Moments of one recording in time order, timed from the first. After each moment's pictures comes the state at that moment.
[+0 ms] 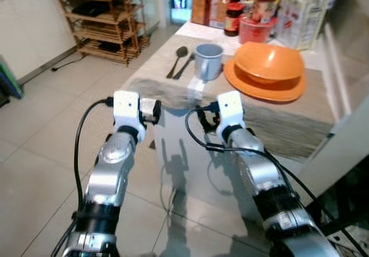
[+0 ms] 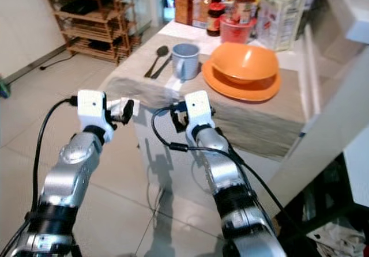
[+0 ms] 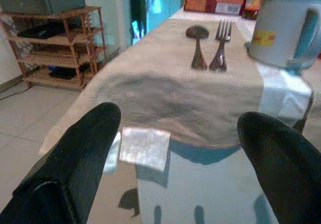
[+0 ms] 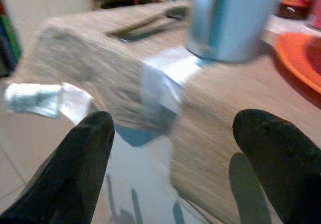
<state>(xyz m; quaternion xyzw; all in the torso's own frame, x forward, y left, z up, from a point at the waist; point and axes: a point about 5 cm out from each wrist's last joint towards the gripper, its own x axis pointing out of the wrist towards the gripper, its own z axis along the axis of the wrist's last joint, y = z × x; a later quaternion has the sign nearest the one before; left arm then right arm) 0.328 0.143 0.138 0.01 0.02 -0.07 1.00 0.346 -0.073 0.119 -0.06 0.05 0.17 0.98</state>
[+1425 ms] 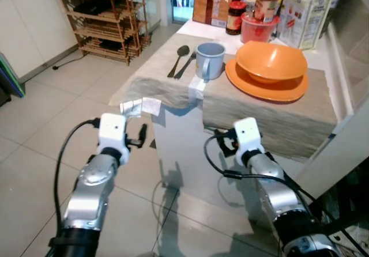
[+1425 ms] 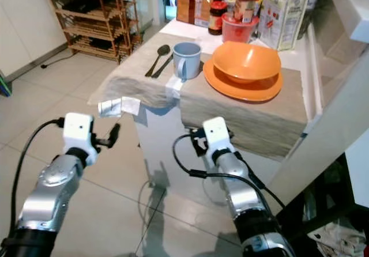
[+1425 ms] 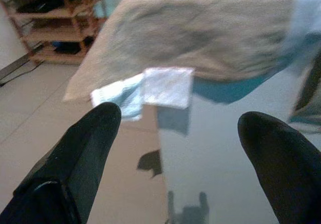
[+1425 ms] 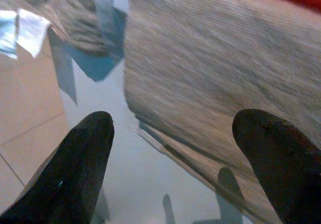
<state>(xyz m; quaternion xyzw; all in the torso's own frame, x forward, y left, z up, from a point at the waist) 0.293 0.174 0.102 0.05 0.08 -0.08 0.99 0.313 -0.123 0.069 -0.10 0.09 0.14 0.98</state>
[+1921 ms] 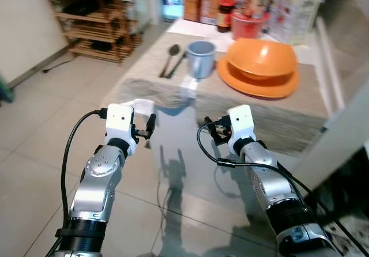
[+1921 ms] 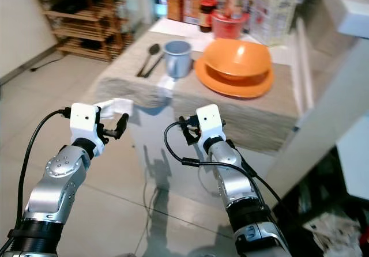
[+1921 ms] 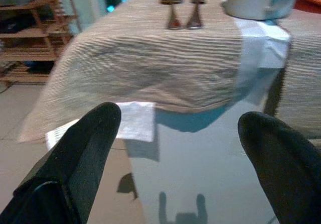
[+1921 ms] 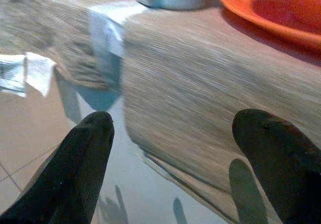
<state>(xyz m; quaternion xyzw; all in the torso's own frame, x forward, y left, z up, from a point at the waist) 0.303 0.165 0.117 0.04 0.05 -0.09 0.99 0.327 -0.108 0.092 -0.07 0.06 0.17 0.98</state>
